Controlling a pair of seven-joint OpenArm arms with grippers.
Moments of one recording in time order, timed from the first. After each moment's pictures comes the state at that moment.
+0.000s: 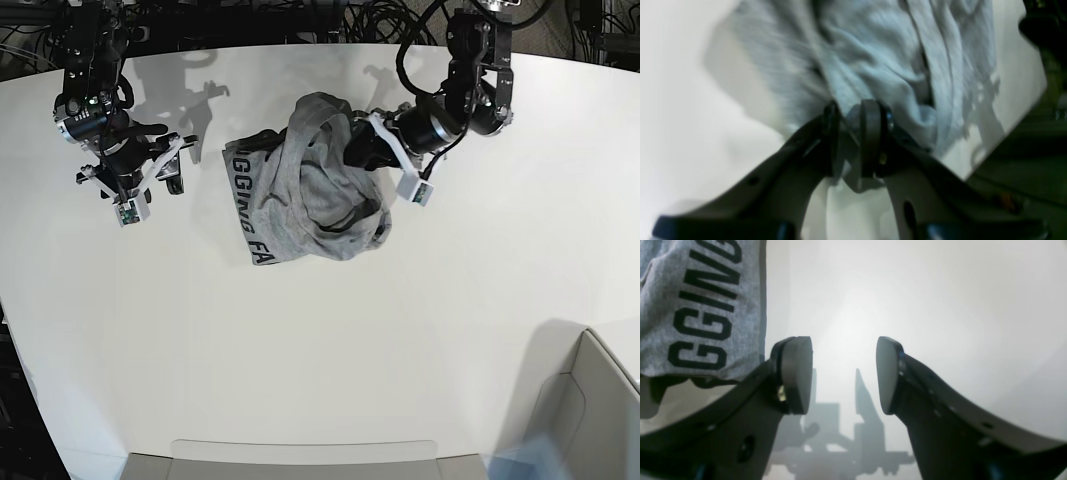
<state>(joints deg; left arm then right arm) 13.0 -5.2 0.1 101.3 -39.2 -23.6 56.7 -14.2 16.3 9.9 114.8 19.2 17.1 -58.7</state>
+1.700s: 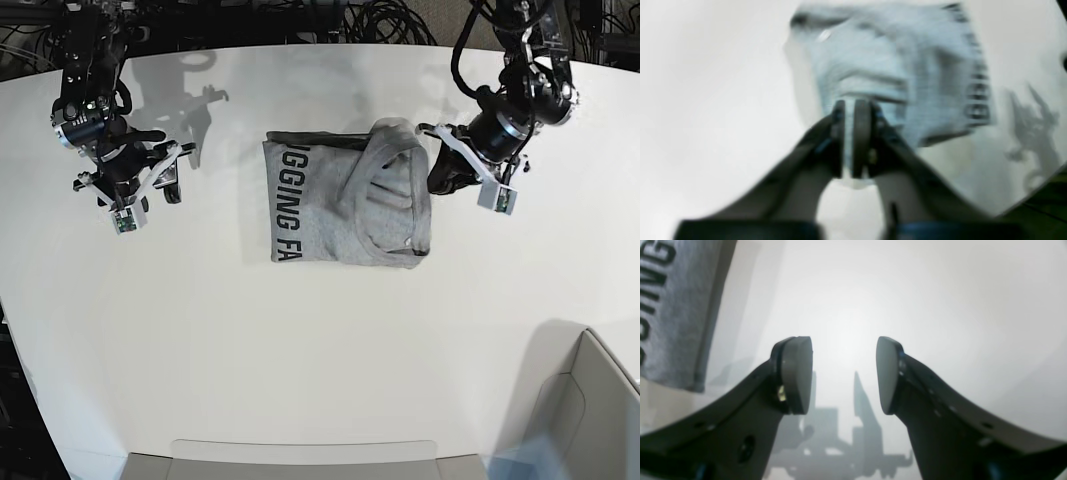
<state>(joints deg) 19.2 -9.7 -12.7 117.8 -37.1 -20.1 57.2 -12.6 16.4 10.0 114.8 19.0 17.1 -58.6</state>
